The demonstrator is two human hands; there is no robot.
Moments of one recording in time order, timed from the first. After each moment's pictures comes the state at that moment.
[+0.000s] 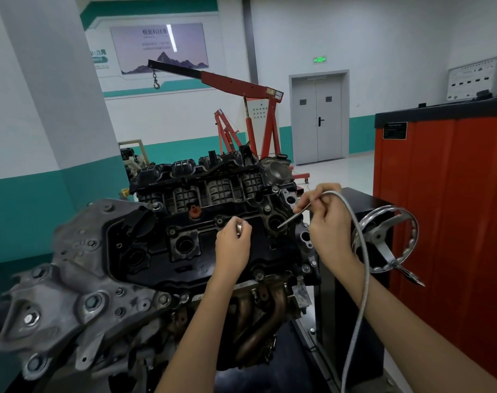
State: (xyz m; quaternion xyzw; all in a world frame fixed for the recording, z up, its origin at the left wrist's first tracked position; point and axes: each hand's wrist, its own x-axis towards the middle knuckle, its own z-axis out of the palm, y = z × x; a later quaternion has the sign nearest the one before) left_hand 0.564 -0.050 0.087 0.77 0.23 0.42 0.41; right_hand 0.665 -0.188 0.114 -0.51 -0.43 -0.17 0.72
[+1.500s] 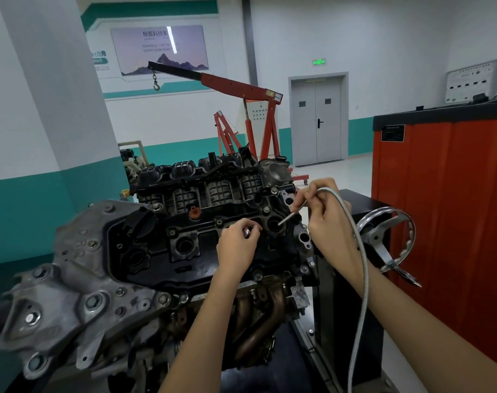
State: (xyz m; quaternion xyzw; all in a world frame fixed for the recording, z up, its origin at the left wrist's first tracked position) left_hand 0.571 -0.054 0.093 0.83 0.28 0.39 0.28; right_hand 0.660 -0.197 0.126 -0.50 -0.48 -0.20 0.69
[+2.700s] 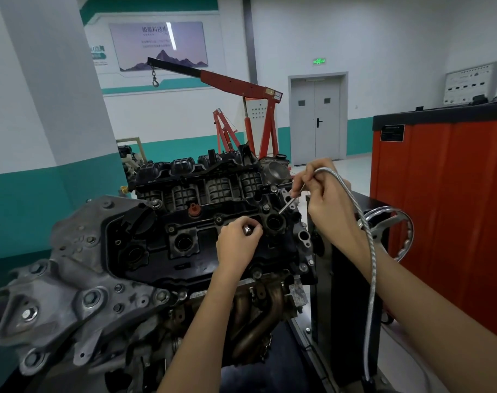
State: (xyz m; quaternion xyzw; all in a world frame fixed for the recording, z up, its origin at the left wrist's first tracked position) left_hand 0.572 -0.053 0.091 0.82 0.28 0.40 0.29; right_hand 0.664 -0.197 0.155 -0.50 -0.52 -0.18 0.67
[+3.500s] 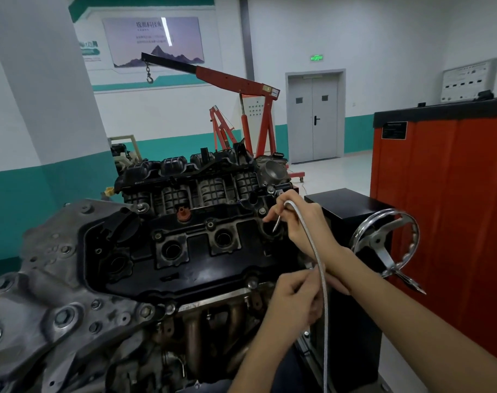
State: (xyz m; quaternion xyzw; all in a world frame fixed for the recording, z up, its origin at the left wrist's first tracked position) left_hand 0.565 -0.153 0.056 0.72 -0.01 0.23 0.66; right_hand 0.690 -0.163 0.115 -0.59 -0.59 -0.16 0.53
